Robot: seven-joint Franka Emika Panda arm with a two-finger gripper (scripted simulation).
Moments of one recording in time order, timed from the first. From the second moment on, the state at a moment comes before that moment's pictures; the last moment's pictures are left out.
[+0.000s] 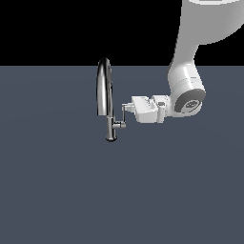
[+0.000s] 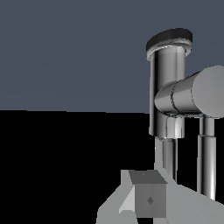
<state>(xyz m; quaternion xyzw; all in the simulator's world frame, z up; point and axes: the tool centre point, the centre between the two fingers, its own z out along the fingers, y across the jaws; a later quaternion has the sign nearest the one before) 0.063 -0.009 0.134 -0.51 0.49 0.50 0.50</state>
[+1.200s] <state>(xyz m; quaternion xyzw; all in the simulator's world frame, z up) 0.026 -0.005 0.134 -0.50 0.50 0.50 0.50</state>
